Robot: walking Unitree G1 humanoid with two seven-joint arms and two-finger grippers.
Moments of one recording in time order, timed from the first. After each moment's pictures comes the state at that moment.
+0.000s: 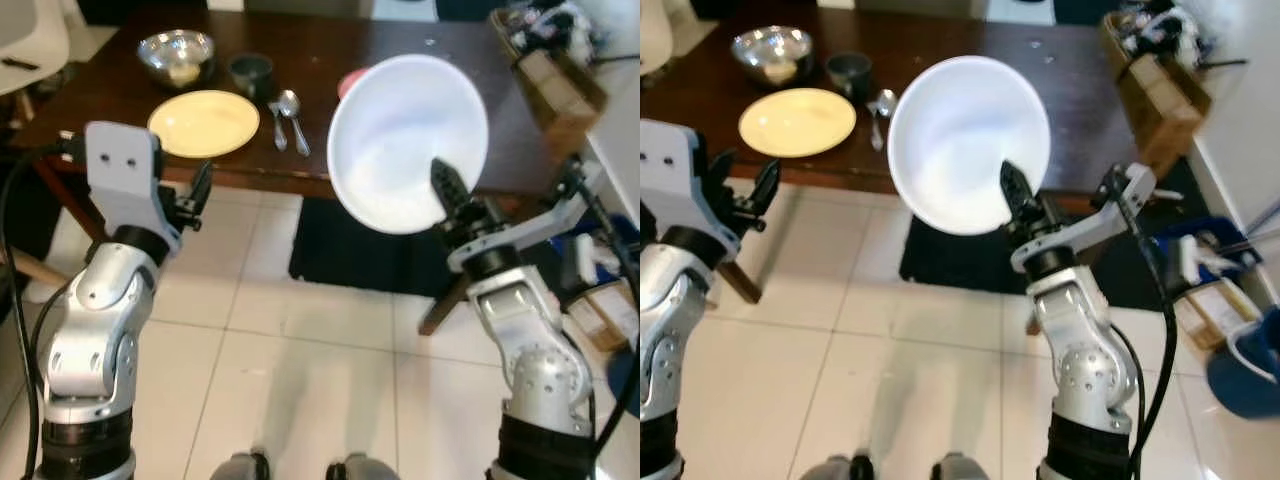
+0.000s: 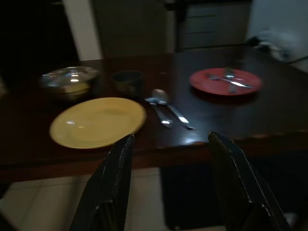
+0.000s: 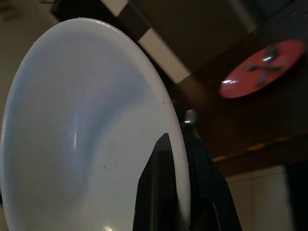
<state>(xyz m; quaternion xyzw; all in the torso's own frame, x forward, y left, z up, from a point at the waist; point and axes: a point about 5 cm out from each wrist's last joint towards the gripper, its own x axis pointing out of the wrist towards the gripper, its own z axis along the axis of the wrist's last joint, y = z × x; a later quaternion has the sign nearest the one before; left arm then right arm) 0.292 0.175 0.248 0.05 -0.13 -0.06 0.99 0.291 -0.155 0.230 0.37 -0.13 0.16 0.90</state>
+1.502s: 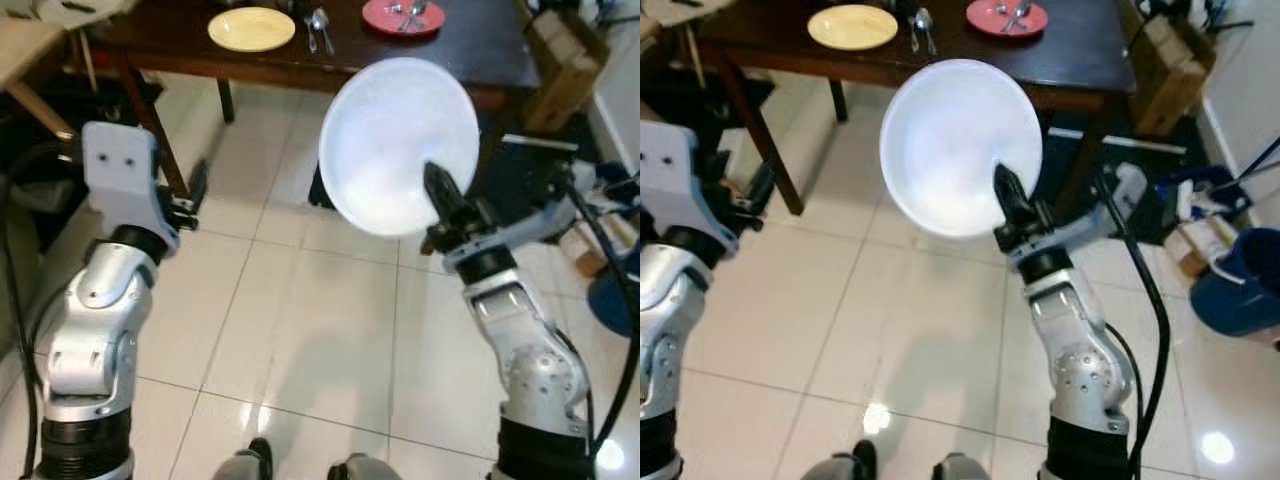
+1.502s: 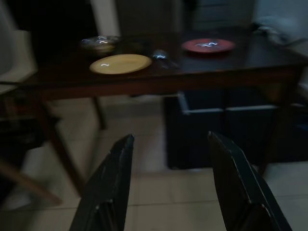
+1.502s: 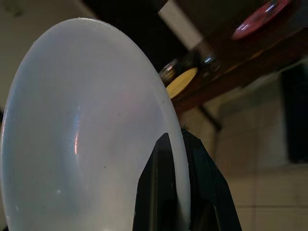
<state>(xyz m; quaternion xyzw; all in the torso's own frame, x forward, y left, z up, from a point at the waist) 0.294 0.174 0.247 0.05 -0.12 -0.06 0.99 0.292 -0.151 0.226 0.37 -0.13 0.16 0.91</state>
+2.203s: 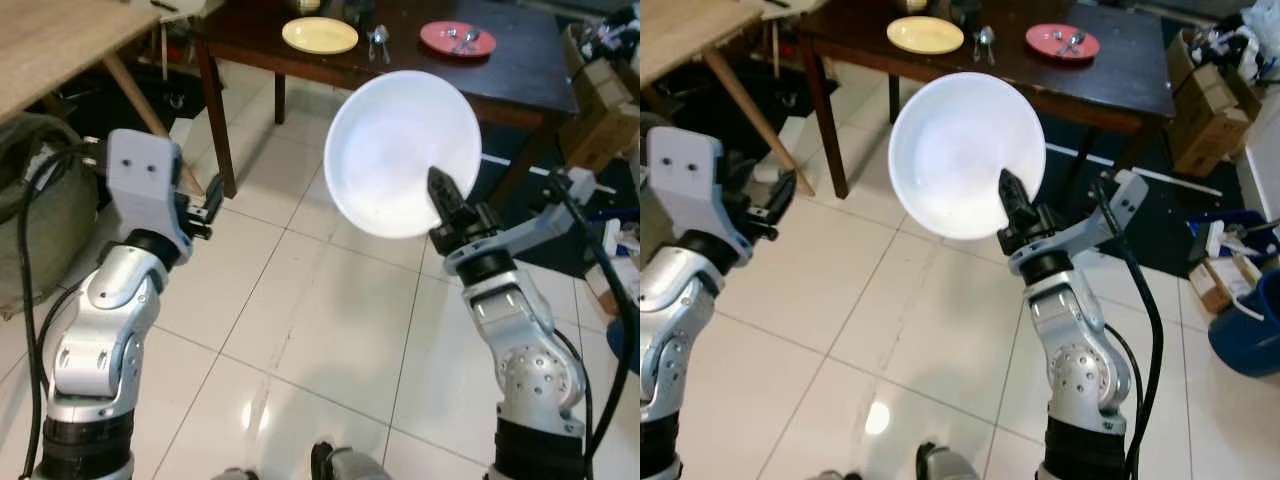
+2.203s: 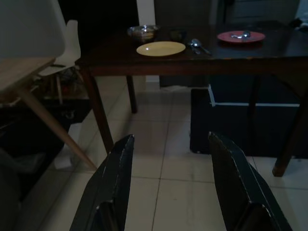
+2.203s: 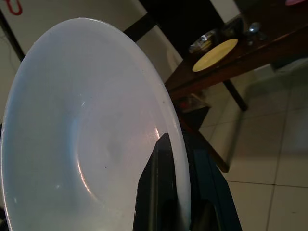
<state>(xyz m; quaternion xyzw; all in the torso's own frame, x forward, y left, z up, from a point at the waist) 0.294 0.171 0.237 0.05 -0.10 -0.07 0.99 0.294 -0.152 0.221 0.35 -0.12 0.15 0.92</state>
